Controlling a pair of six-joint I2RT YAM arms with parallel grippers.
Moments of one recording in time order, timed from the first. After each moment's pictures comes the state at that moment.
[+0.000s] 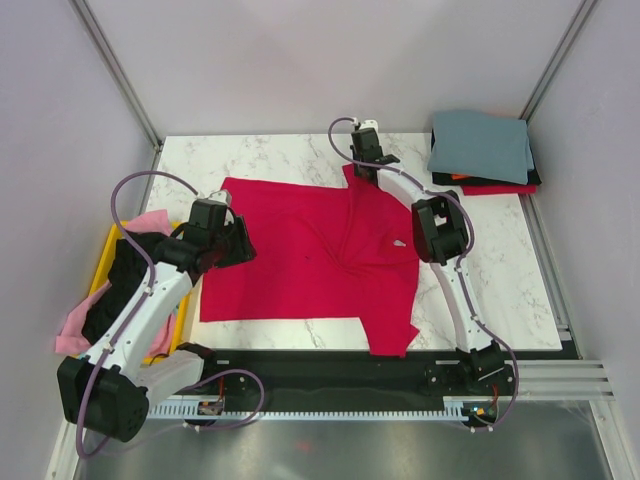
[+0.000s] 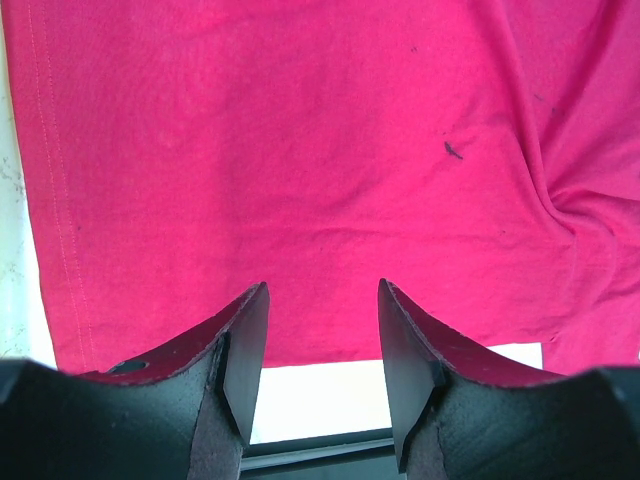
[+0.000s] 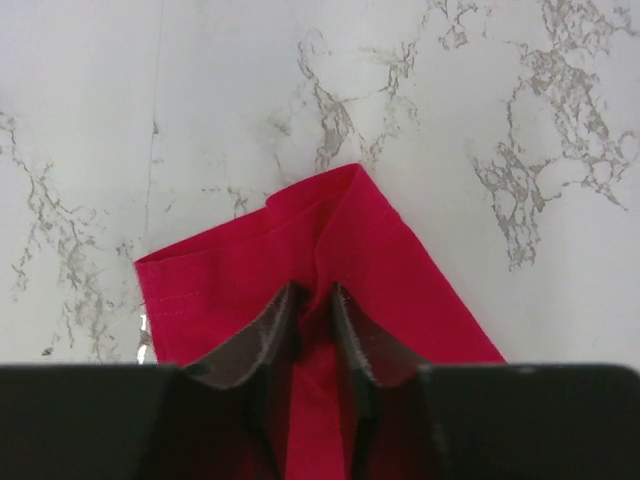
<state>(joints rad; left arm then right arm) -0.29 1.05 0.89 -0.70 -0.02 -0.47 0.39 2.59 2.21 -0.28 0.31 0.17</state>
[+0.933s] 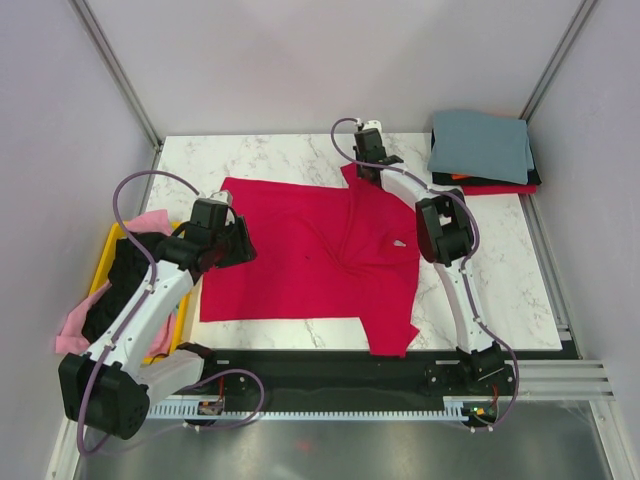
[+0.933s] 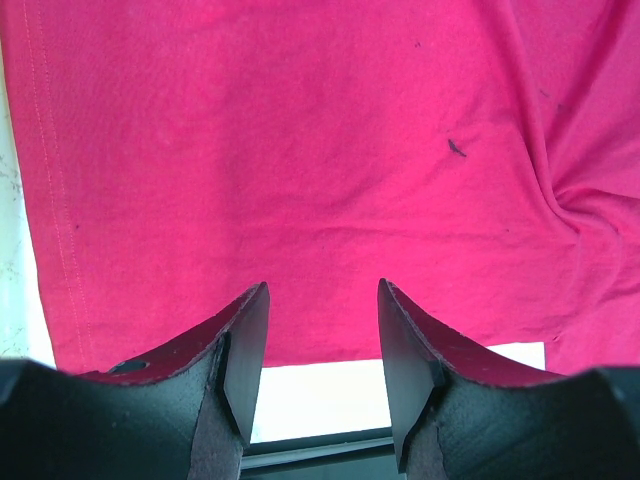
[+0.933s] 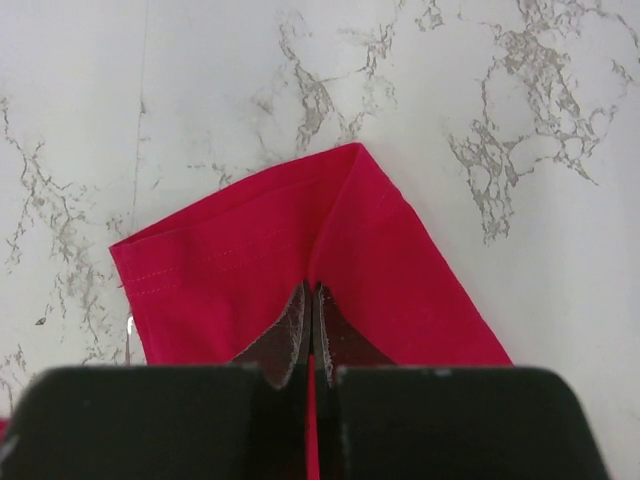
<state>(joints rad) -0.29 1.07 0.89 -0.70 -0.02 -0.47 0.38 2.52 2.09 -0.24 0.32 0.17</state>
